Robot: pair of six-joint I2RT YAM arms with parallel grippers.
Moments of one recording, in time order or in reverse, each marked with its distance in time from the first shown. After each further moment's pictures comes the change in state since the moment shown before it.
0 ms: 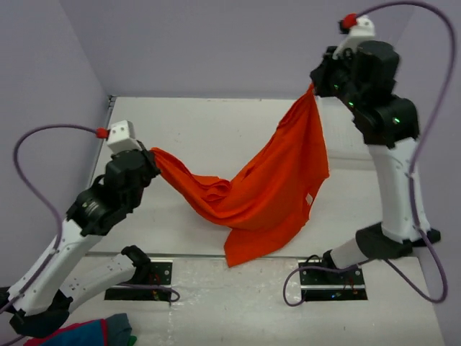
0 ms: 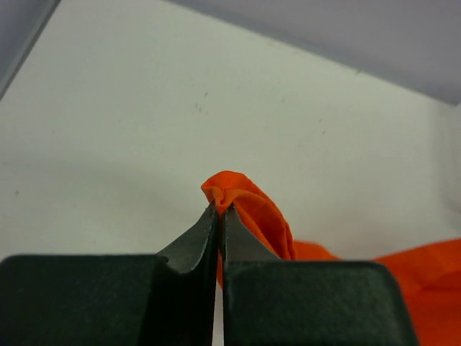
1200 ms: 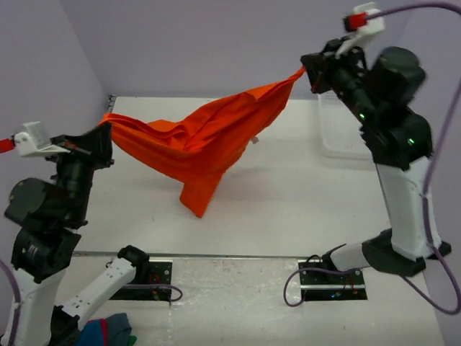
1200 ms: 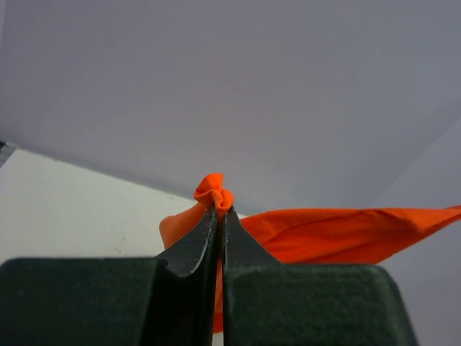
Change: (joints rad) left arm 0.212 -0.061 0.121 0.253 0.246 0.087; right arm 0.103 0.102 0.006 0.211 -0.094 -0.128
